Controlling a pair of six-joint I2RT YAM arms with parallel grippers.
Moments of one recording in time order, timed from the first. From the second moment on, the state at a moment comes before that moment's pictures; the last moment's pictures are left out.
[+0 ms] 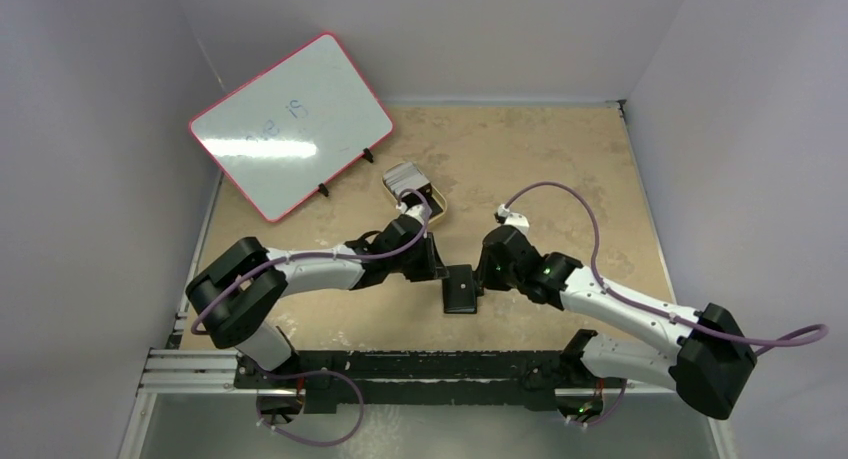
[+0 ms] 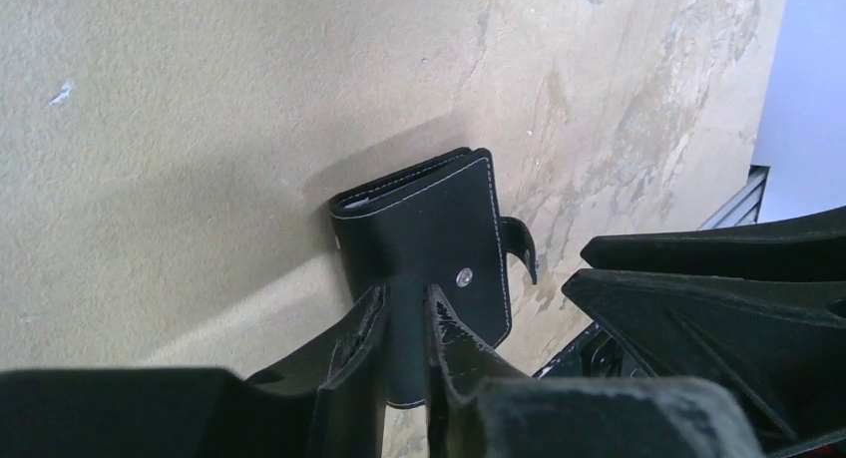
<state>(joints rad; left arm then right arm) -0.88 1.58 0.74 0.11 0.11 -0.93 0.82 1.09 0.63 -0.46 0.24 0.84</state>
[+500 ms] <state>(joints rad) -0.90 1.66 0.77 0.13 0.12 -0.93 0.64 1.05 0.50 -0.32 0.13 0.81</state>
